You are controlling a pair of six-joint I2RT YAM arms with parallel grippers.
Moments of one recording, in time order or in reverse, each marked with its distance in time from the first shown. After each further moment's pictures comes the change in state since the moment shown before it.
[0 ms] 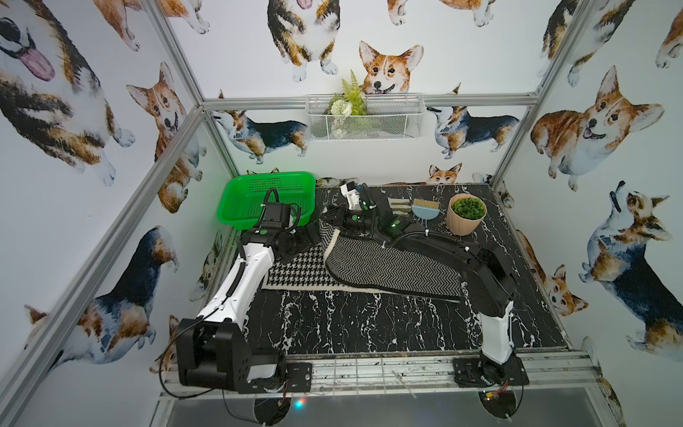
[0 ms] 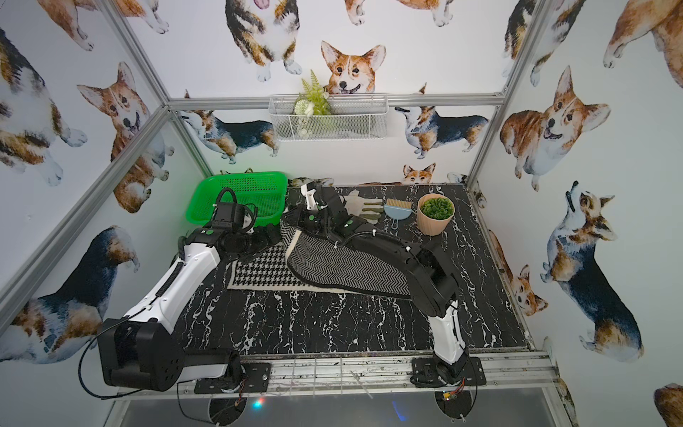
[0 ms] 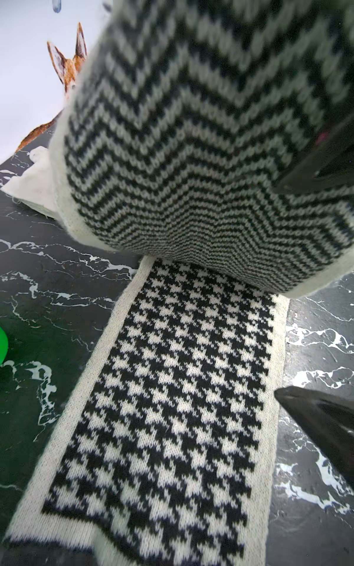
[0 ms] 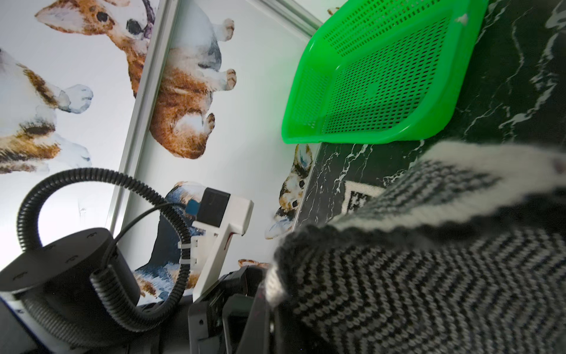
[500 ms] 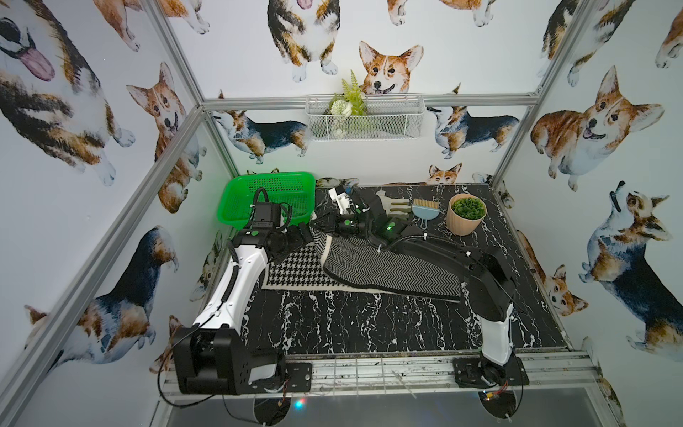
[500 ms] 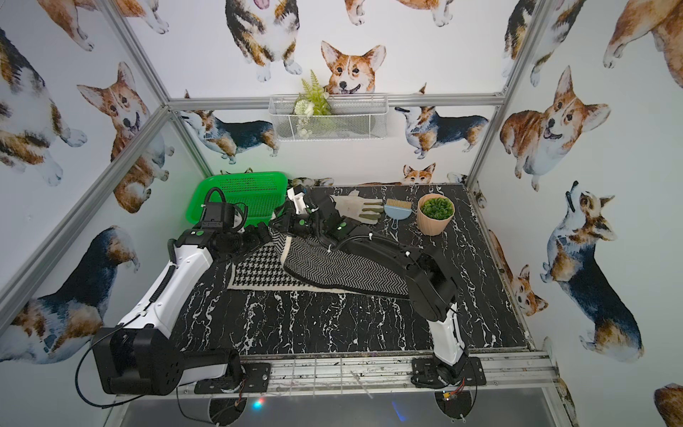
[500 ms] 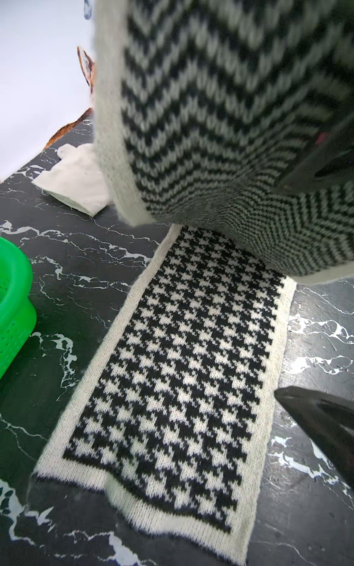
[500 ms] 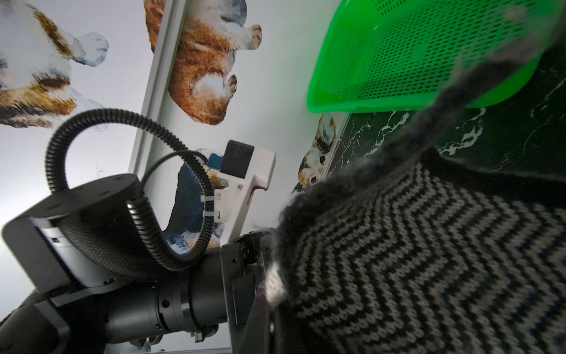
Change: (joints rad) left arm 0.054 -0.019 0.012 -0.026 0.000 0.014; right arm 0.066 0.004 0.053 -0.065 -0.034 -0.020
